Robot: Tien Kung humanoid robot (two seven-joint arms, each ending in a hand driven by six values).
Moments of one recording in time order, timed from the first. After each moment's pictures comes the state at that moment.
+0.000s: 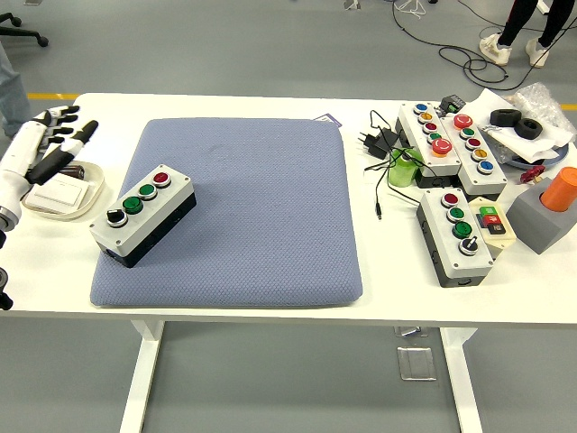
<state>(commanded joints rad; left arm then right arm) -0.32 0.40 -1.34 -1.34 1.87 0.04 0.05 -0.02 -0.09 0.61 0.18 -0.18 -0.07 -0.07</state>
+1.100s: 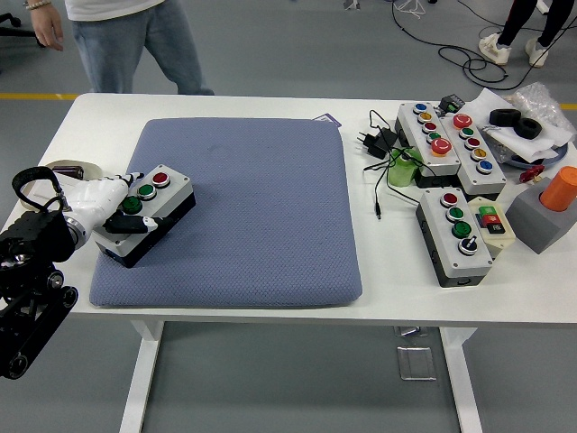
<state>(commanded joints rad) -0.44 0.34 -1.14 -1.18 2.27 -0.18 0.24 -0.02 -0.10 0.64 0.18 -0.23 -0.08 -0.07</state>
